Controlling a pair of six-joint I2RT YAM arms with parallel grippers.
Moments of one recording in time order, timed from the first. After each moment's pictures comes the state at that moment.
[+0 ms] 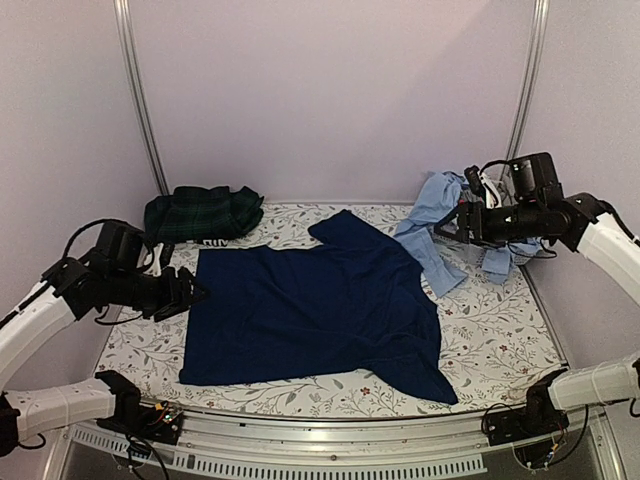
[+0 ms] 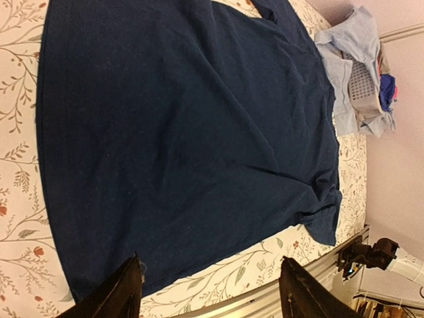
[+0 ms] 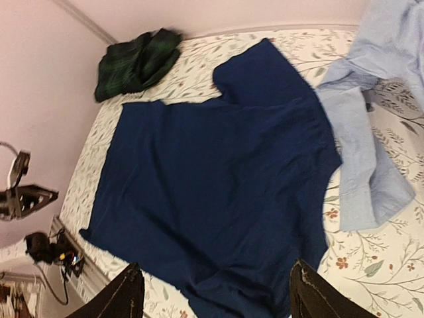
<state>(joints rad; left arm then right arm) -0.42 0.81 0.74 -0.77 0.26 -0.70 0.40 1.15 1.14 -0.68 -0.42 0.35</state>
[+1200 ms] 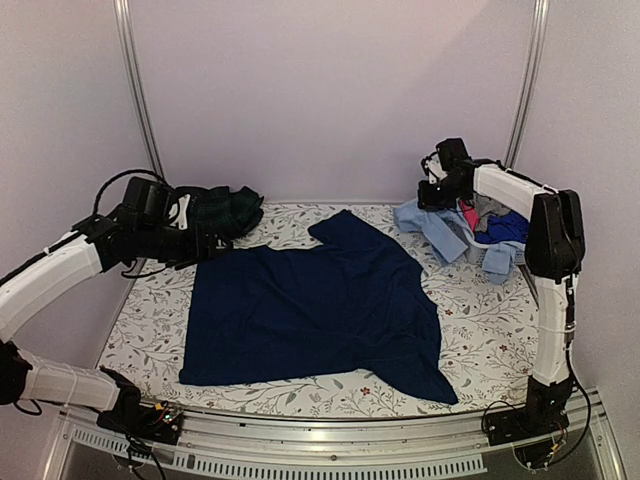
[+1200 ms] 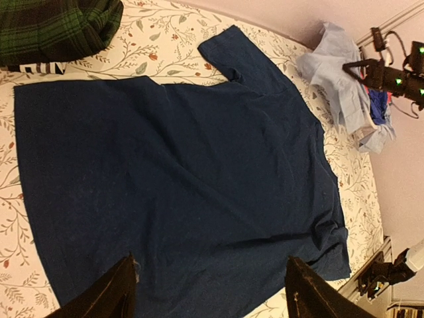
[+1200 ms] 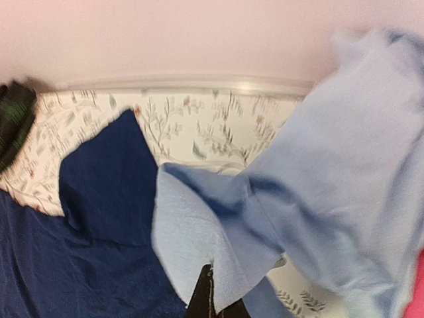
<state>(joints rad) -0.42 1.15 0.98 -0.54 0.20 -0.50 0.25 2.21 1.95 -0.61 -0.10 0.17</state>
